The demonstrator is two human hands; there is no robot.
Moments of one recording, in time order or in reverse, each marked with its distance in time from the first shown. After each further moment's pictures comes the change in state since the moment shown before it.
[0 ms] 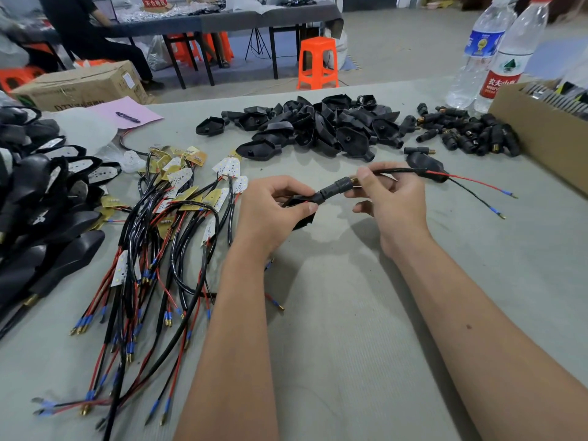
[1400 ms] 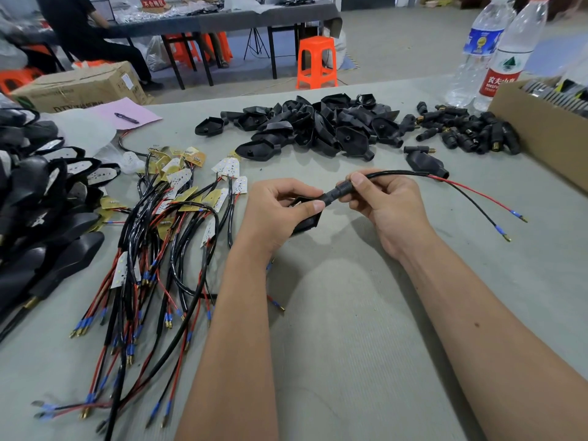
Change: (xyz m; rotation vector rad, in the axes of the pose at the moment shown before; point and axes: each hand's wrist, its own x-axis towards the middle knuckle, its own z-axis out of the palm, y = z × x) left_hand -0.003 0.004 0.004 -0.207 -0.105 -0.061; right_hand 0.003 0.003 -0.005 0.004 -0.176 0.079
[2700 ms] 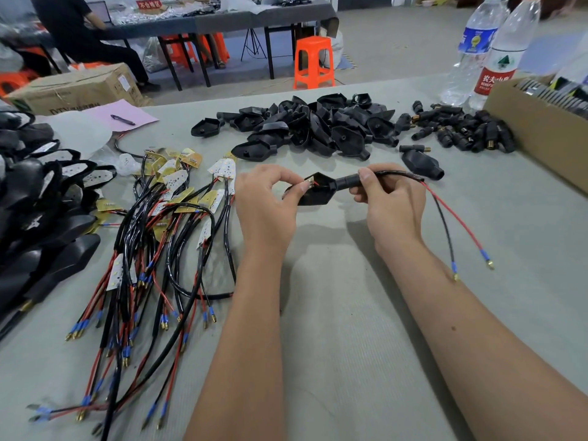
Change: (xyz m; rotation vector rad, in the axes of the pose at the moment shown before) left_hand 0.005 -0.006 0.013 0.451 0.395 0.273; right_hand 0.002 0.009 0.005 -0.178 0.370 -0.106
